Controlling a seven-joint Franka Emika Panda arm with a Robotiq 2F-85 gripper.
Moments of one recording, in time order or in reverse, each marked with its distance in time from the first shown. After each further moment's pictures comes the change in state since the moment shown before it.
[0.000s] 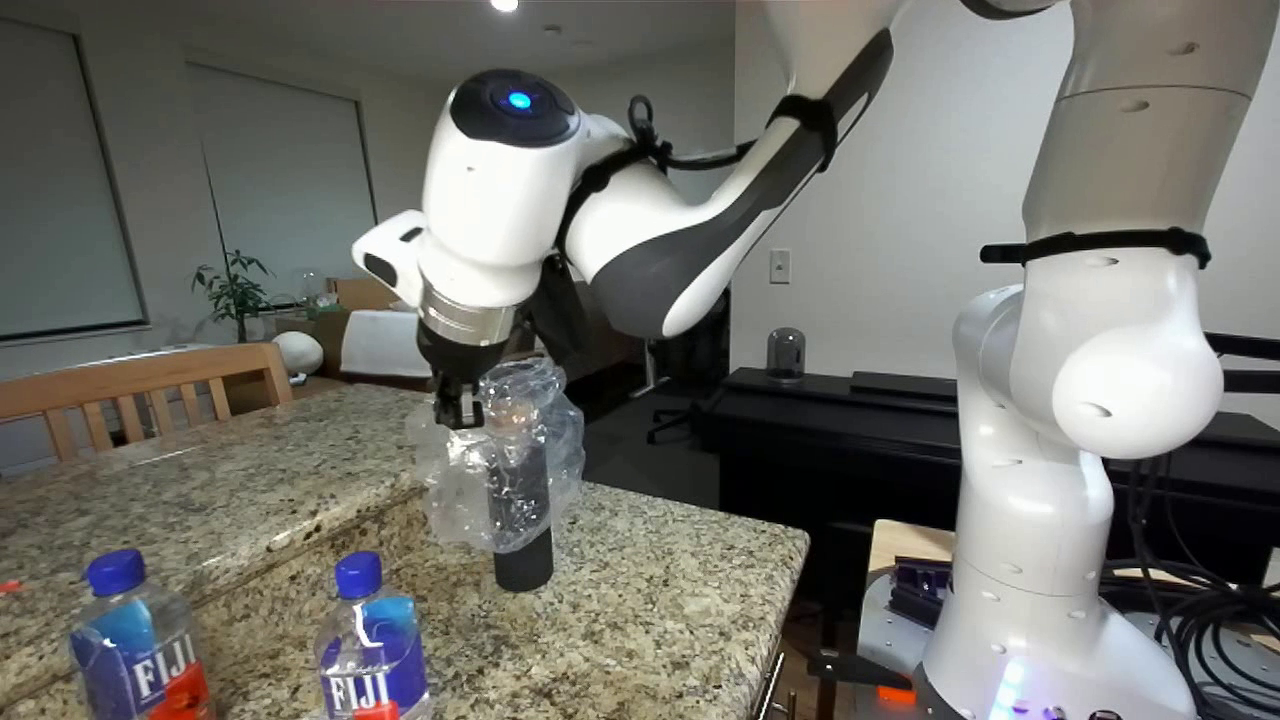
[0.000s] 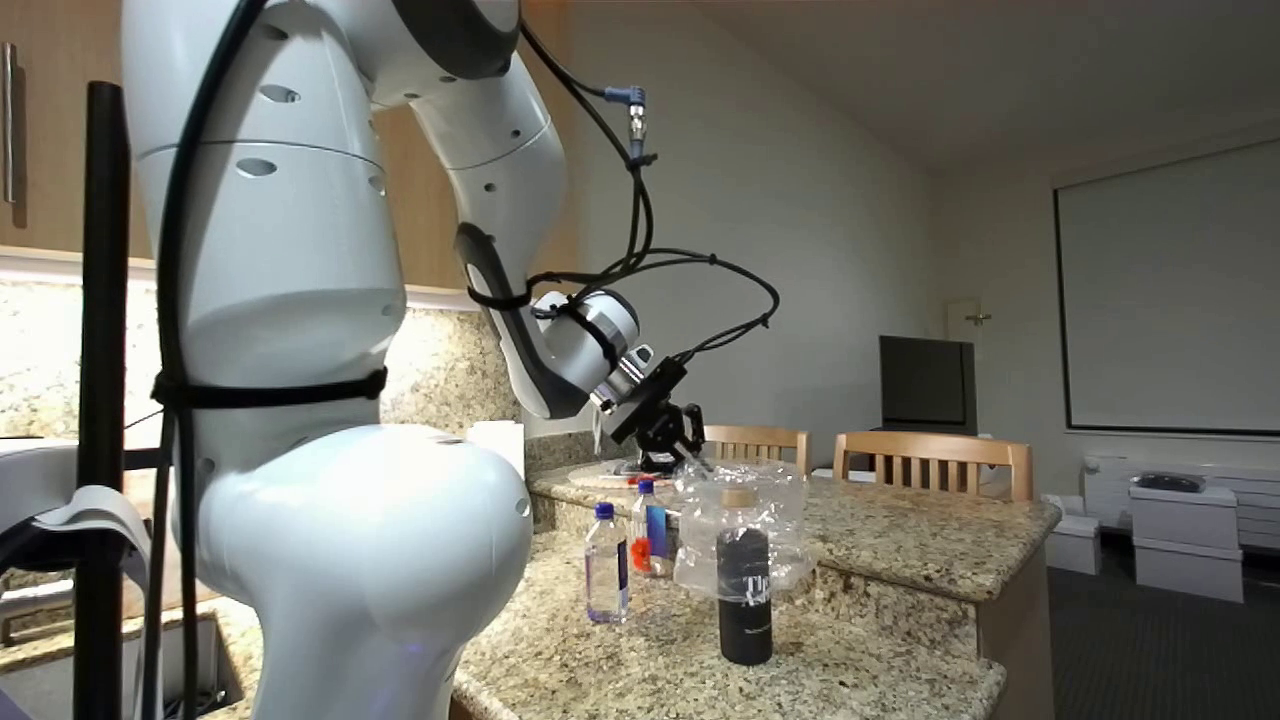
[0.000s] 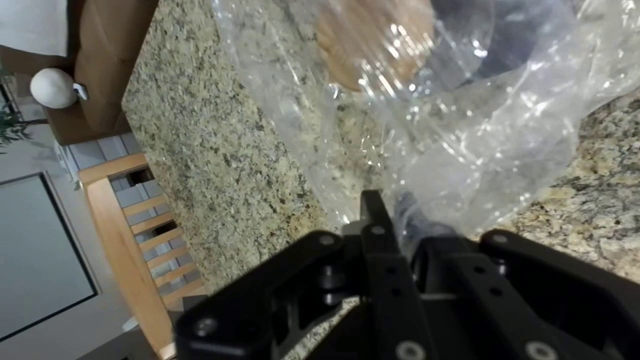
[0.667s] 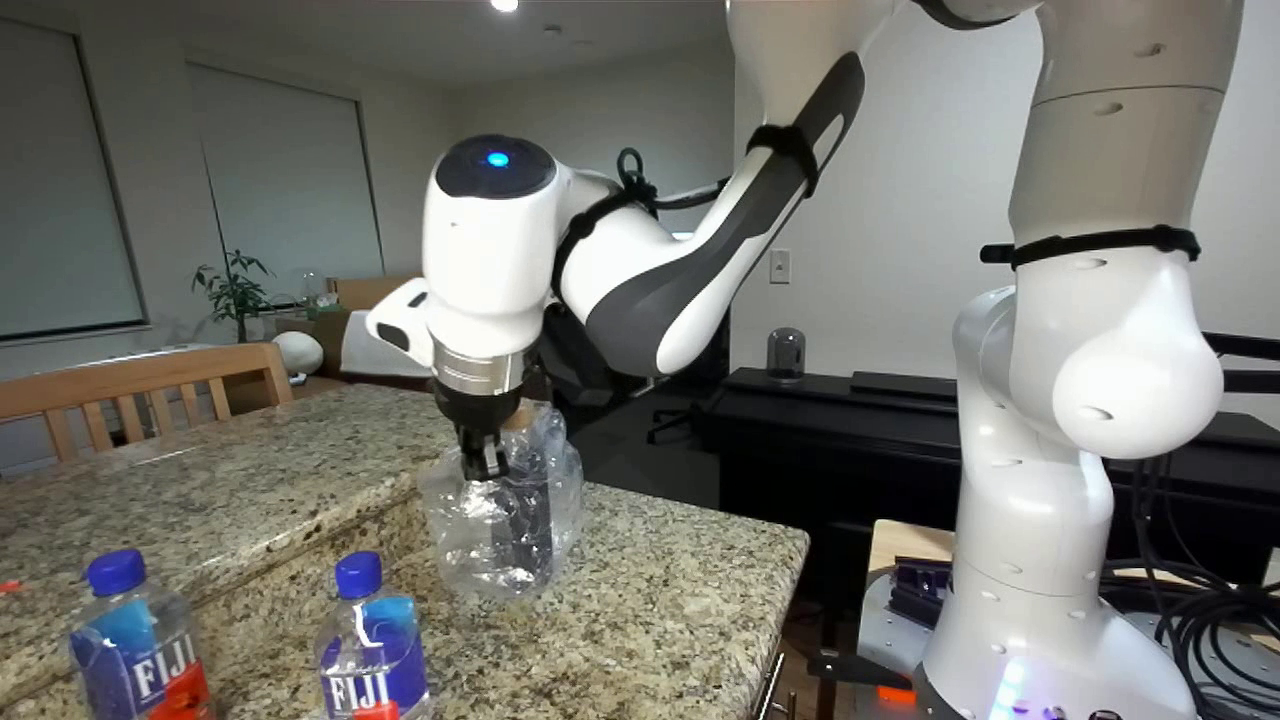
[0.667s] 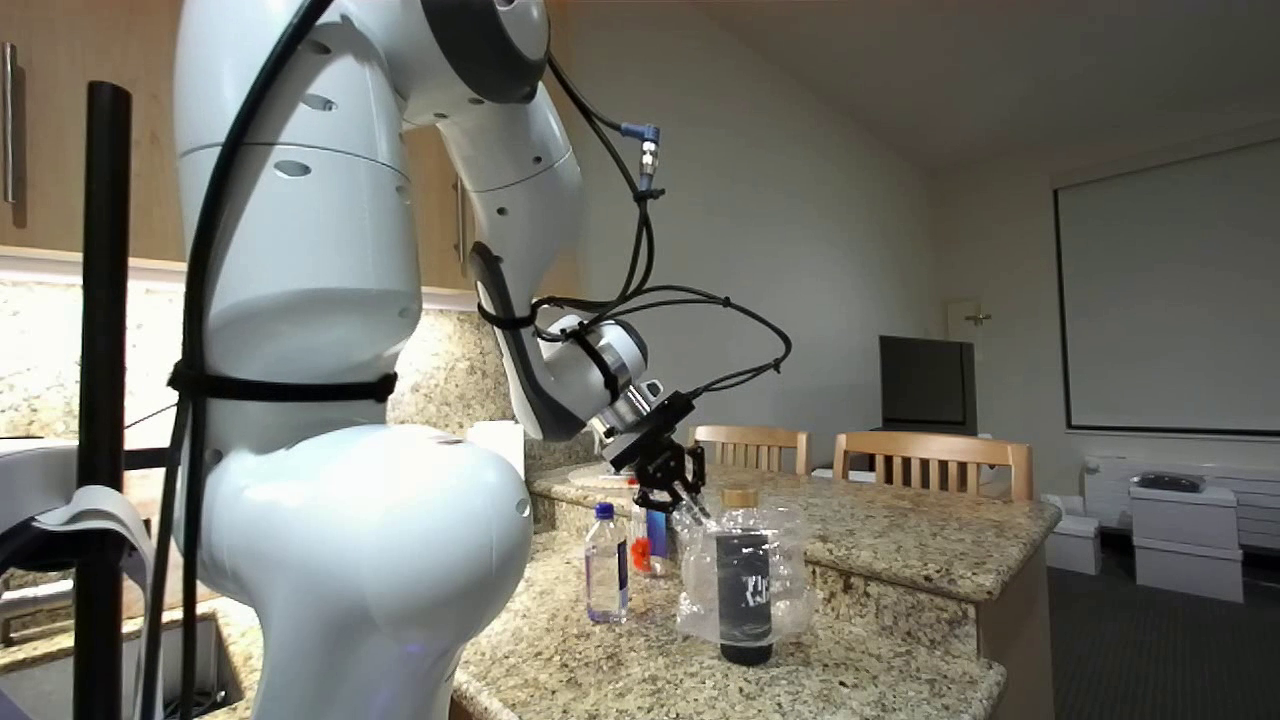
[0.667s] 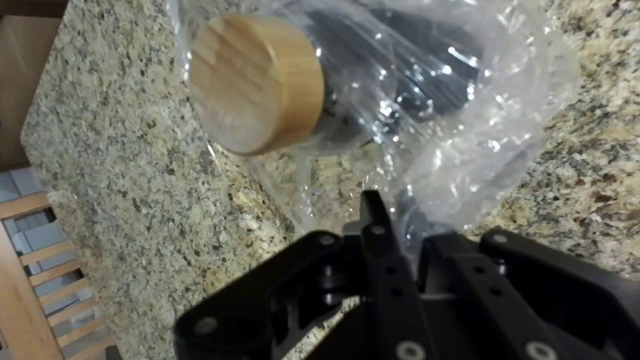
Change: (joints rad) arm 0.001 0.080 -0.013 -0.021 0.127 0.006 -0.110
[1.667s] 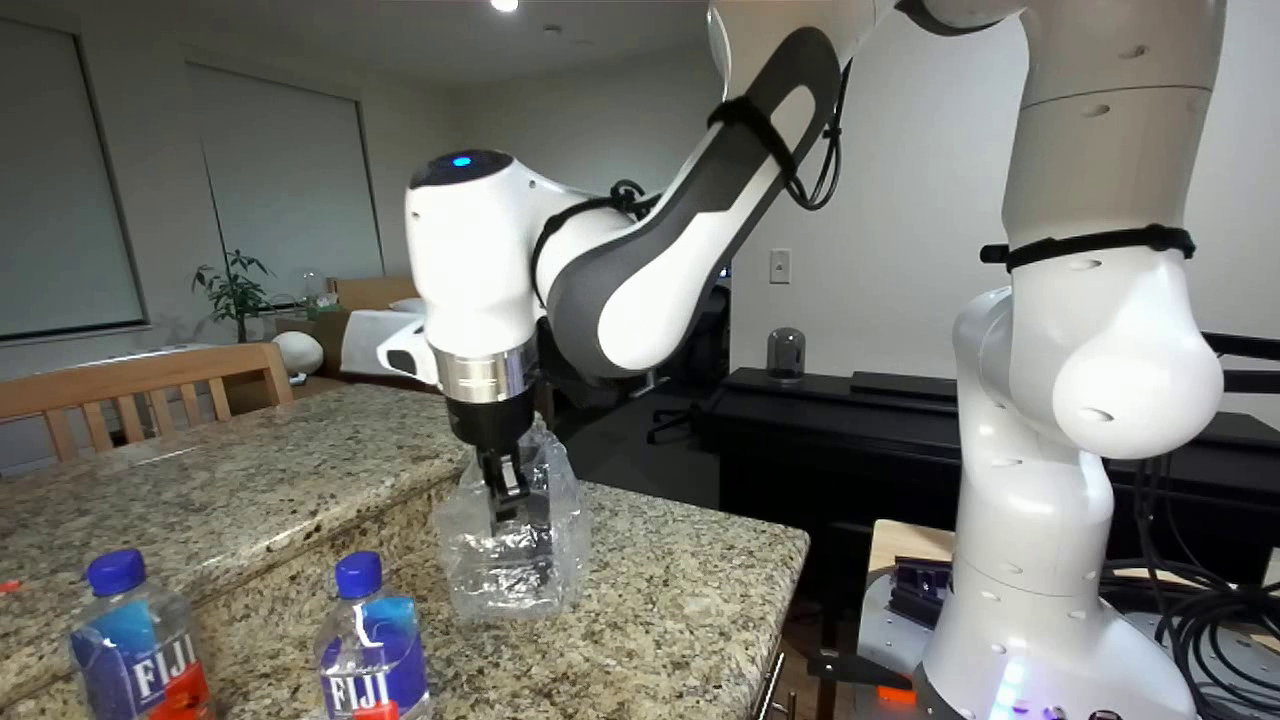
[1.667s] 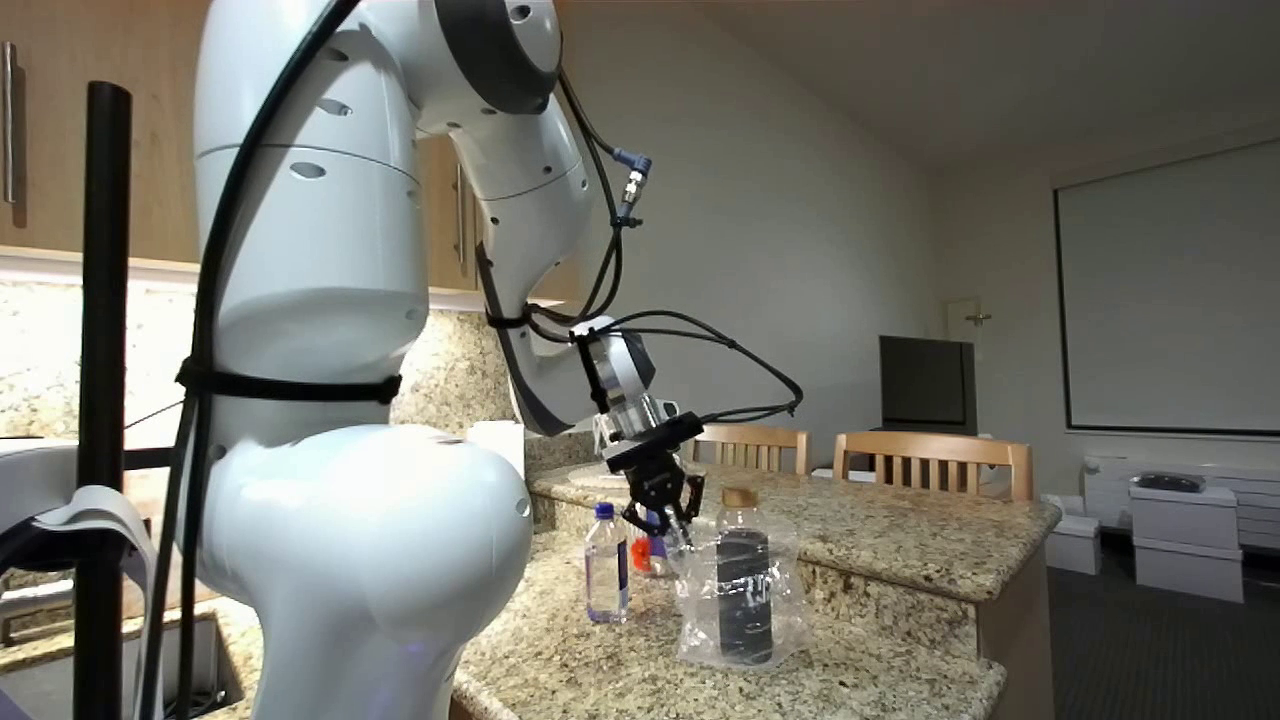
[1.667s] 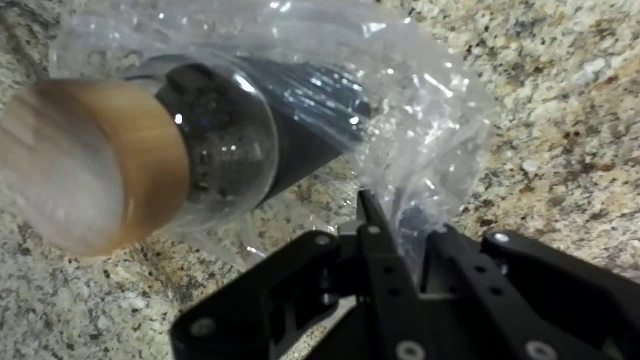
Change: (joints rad) arm 0.000 0.040 -0.010 0.007 0.399 -0.051 -0.290
